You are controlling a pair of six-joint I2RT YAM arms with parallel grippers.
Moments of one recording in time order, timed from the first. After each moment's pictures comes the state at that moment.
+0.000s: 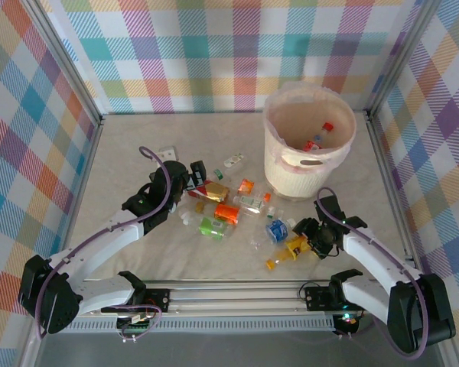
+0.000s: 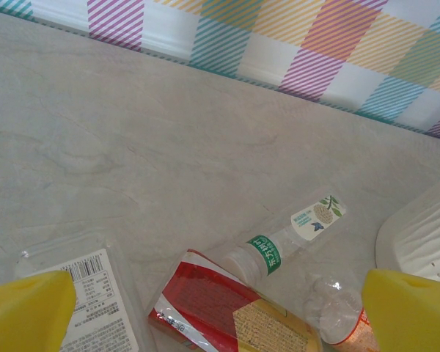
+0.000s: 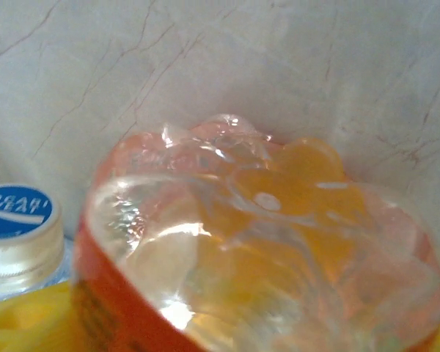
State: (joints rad) left arm -0.61 1.14 0.85 -0.22 -0.49 -0.58; right arm 0.30 1.01 0.44 -0.67 -0.17 1.04
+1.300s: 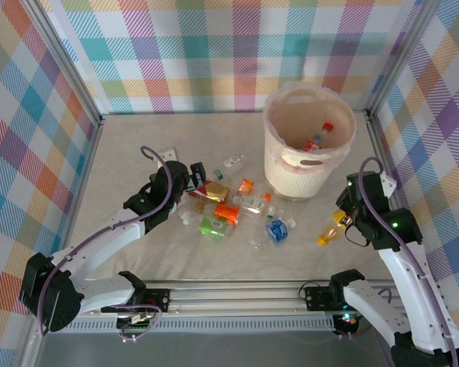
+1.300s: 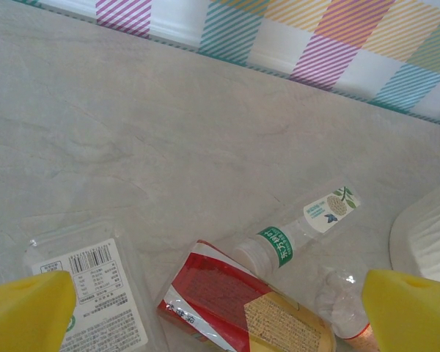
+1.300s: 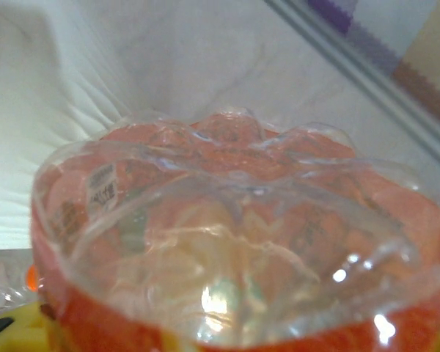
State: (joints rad) left arm -0.60 1.16 0.85 -0.24 -0.49 -0.59; right arm 0.28 0.78 1.10 -1.20 0.45 0.73
